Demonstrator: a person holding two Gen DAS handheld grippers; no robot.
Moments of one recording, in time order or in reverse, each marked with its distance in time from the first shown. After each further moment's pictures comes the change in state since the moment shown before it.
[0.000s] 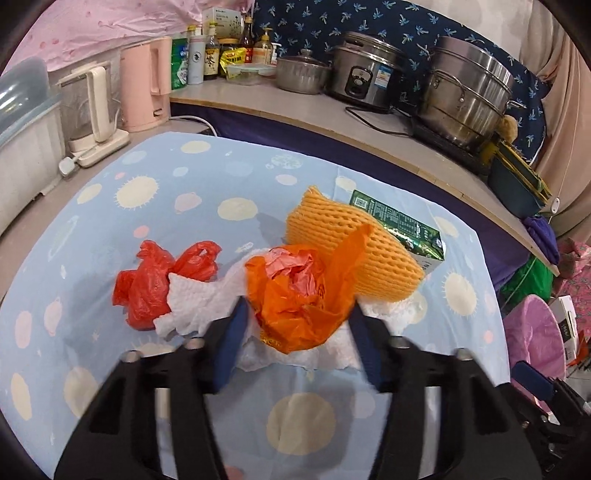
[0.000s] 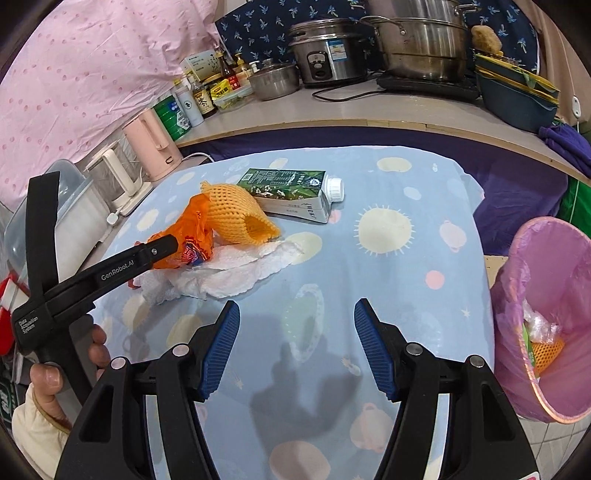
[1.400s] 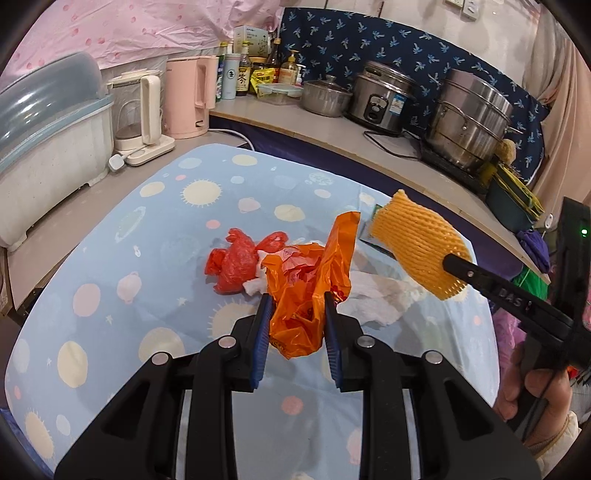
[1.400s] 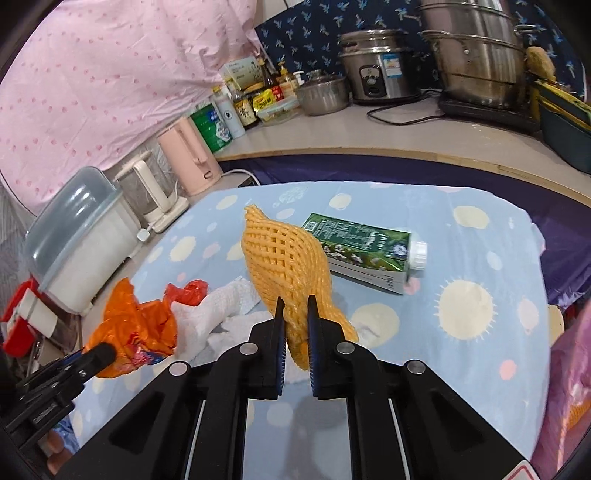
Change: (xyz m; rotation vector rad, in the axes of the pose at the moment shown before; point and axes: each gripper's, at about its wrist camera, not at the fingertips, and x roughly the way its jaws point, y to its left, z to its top) left arm -0.092 0.040 -0.028 -0.045 -0.067 0.026; right arm 0.030 0.037 0.057 -0.056 -0.056 0.137
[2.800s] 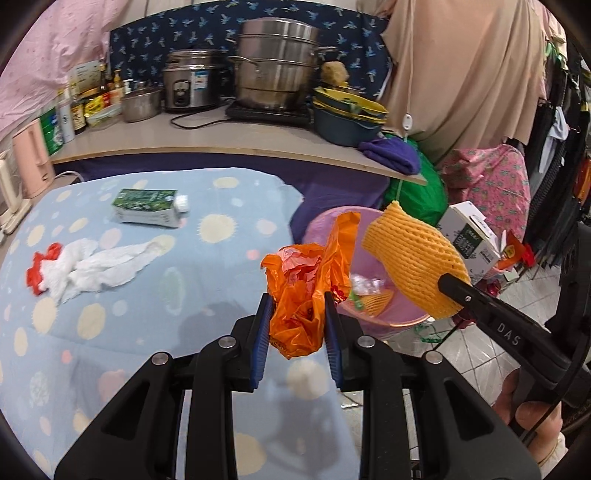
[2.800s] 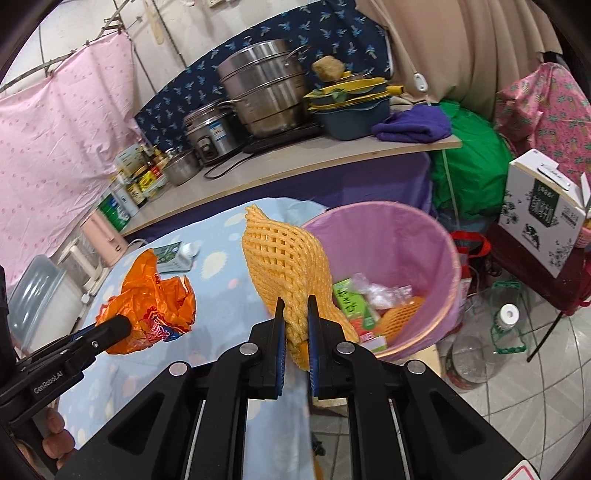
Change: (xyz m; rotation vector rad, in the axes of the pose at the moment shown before) left arm -0.048 -0.271 -0.085 0.367 0.083 -0.332; right arm -0.248 -0.190 -0.133 0.312 -0.196 -0.304
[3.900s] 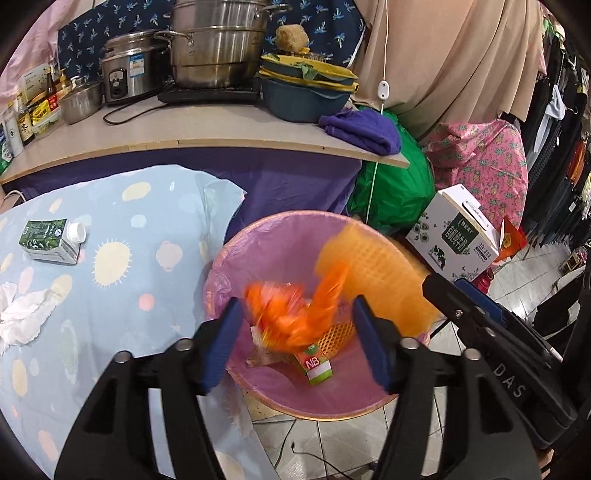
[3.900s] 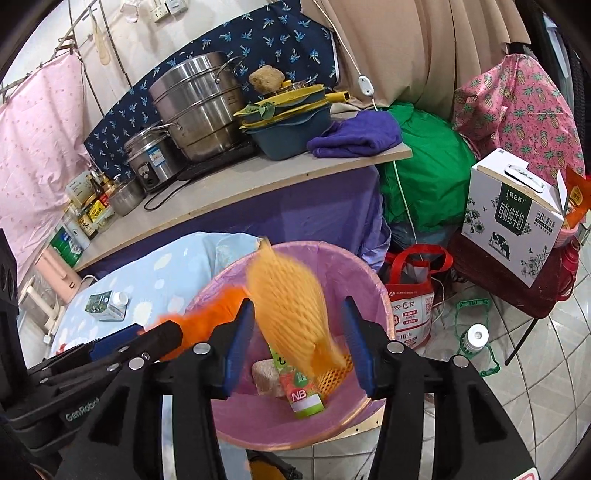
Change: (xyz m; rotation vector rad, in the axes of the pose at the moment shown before) left arm 0.123 -0.079 0.051 0.052 0.084 -0.049; right arm 0.047 -0.067 0.051 0.076 -0.041 -0.136
